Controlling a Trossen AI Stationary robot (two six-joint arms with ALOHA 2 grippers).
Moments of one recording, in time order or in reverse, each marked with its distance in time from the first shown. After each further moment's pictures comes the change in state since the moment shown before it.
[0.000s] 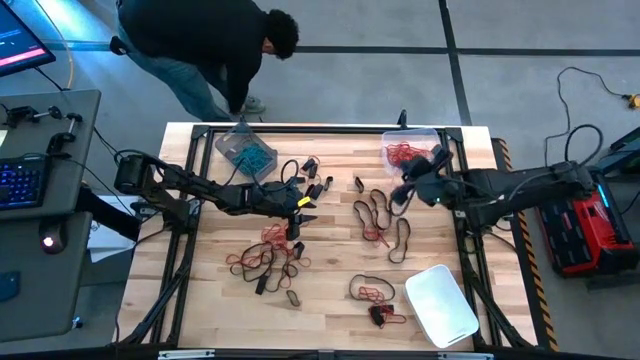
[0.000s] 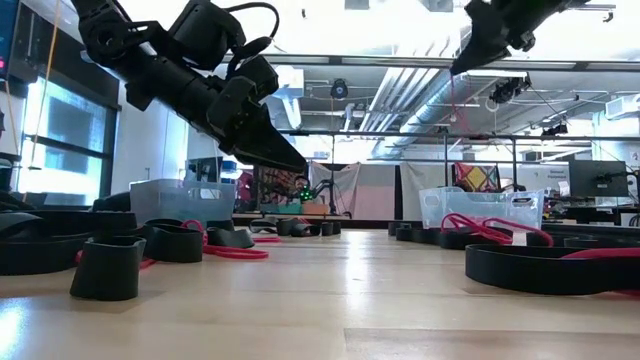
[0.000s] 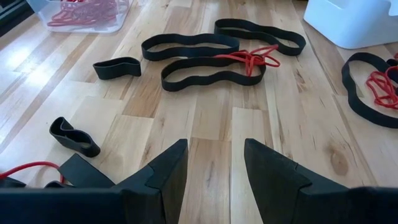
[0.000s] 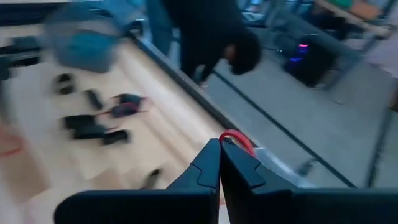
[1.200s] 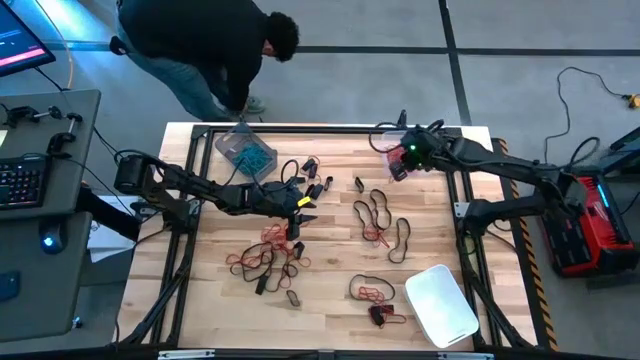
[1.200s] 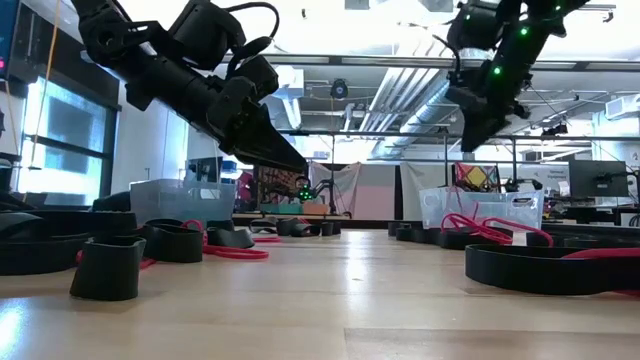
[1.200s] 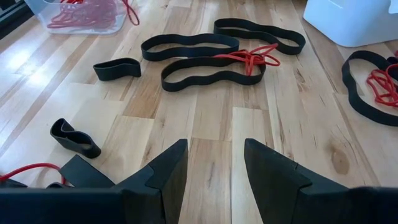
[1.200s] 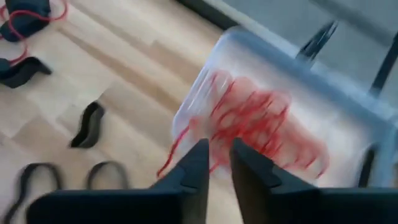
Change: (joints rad) left arm 0.000 0.000 0.000 0.000 0.000 0.011; right arm -0.598 0.169 0.000 -0.140 -0.576 0.074
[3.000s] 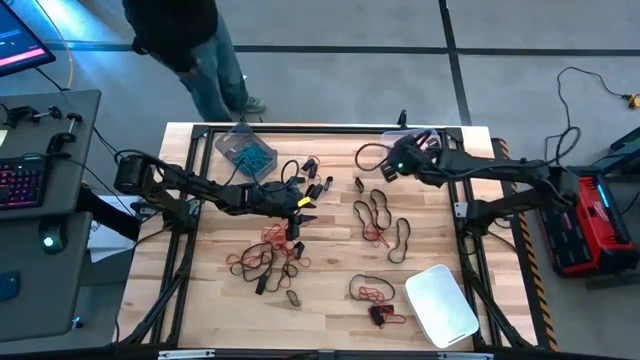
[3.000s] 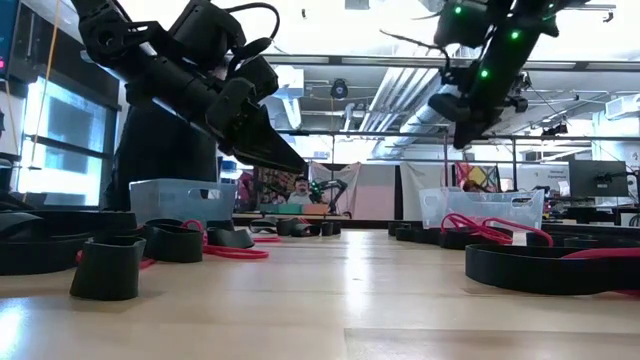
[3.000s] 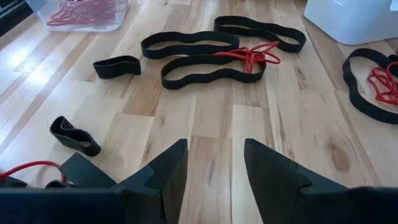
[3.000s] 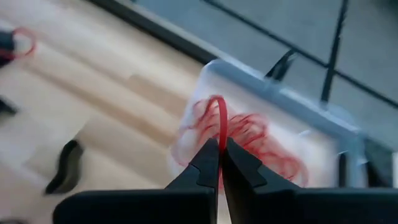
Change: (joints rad) left arm 0.000 0.000 0.000 -0.007 0.000 0.000; right arm 0.176 0.075 -0.001 0.057 0.347 0.157
